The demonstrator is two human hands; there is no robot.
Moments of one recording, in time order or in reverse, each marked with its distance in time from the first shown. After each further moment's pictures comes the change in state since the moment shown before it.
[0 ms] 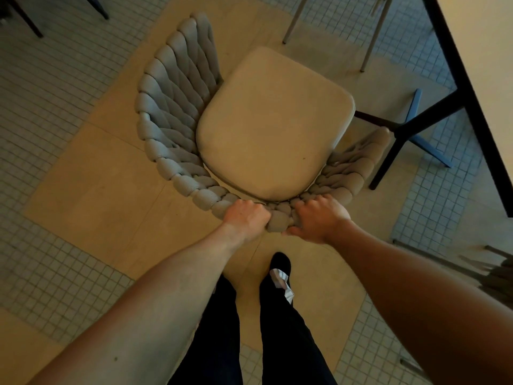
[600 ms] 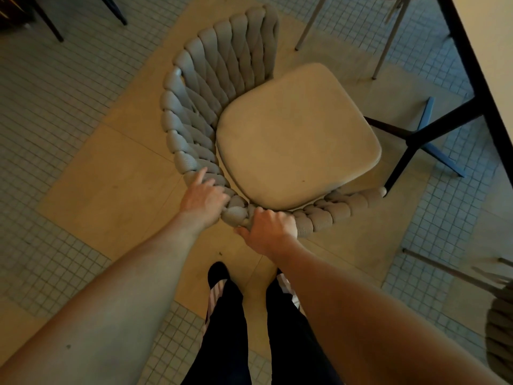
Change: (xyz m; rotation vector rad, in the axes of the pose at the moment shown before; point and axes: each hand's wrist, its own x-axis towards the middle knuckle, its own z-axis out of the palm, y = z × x) left_hand -0.042 -0.103 0.016 0.149 0.013 -0.211; right_hand 0.032 -0.126 -0.029 0.352 0.028 0.174
